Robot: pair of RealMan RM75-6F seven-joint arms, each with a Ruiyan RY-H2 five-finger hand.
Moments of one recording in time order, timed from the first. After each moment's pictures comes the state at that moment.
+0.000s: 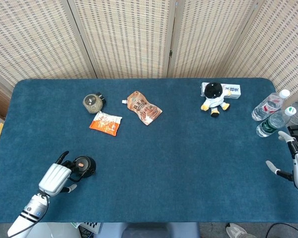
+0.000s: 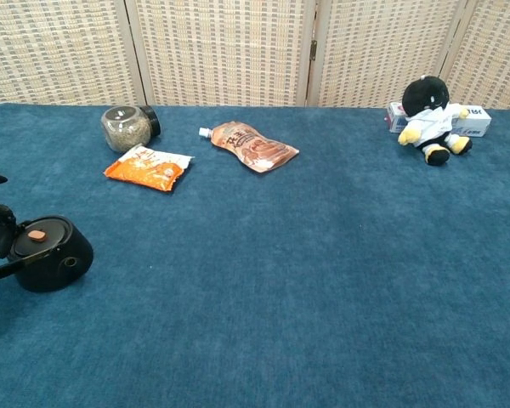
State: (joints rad) left arm -0.33 -1.35 0.06 -1.47 1.62 1.27 0.16; right arm 0.05 -1.11 0.15 -1.59 -1.47 1.60 0.00
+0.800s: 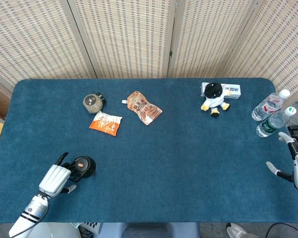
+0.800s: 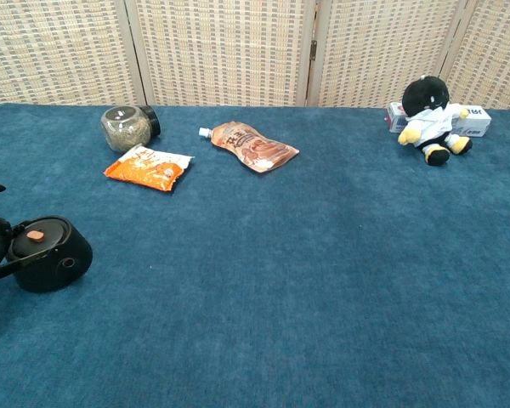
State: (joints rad) left arm -0.32 -1.39 0.06 -1.41 1.62 1.27 0.15; right arm 0.05 -1.11 0.15 -1.60 -1.47 1.60 0.00
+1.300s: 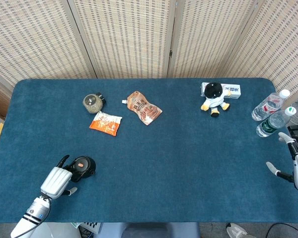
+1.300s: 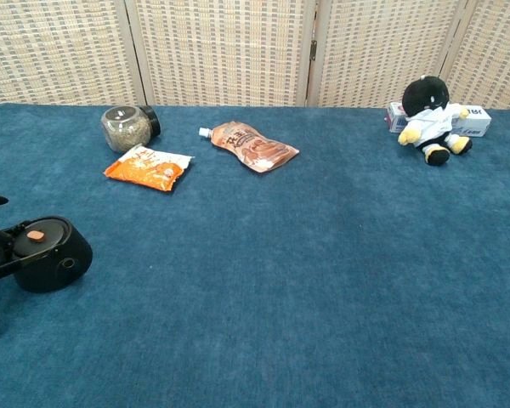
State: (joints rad) left arm -0.31 -1.41 0.08 -1.40 1.61 1.26 0.16; right arm 0.05 -1.11 0.15 -1.60 -1.47 1.60 0.00
